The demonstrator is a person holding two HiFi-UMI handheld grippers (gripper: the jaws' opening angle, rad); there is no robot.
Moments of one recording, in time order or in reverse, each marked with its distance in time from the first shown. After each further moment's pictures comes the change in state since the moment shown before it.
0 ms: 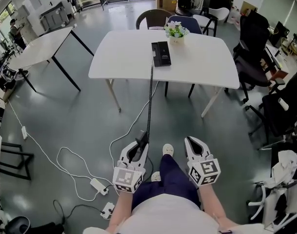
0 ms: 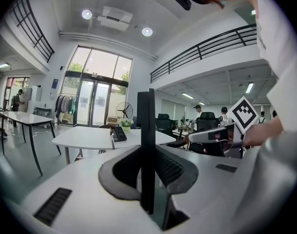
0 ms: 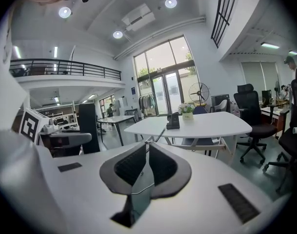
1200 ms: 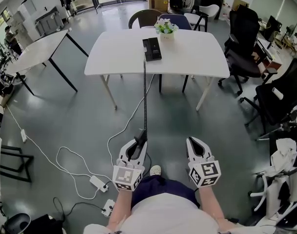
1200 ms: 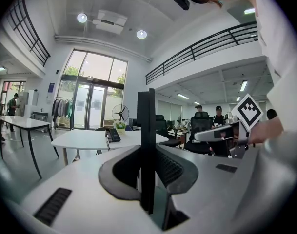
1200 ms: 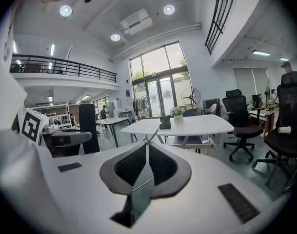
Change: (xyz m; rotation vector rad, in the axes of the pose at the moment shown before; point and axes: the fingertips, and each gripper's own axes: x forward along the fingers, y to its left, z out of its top) left arm -0.041 -0.051 -0.006 0.041 -0.025 -0.032; right arm -0.086 0.005 -0.022 0.005 -0.040 -0.085
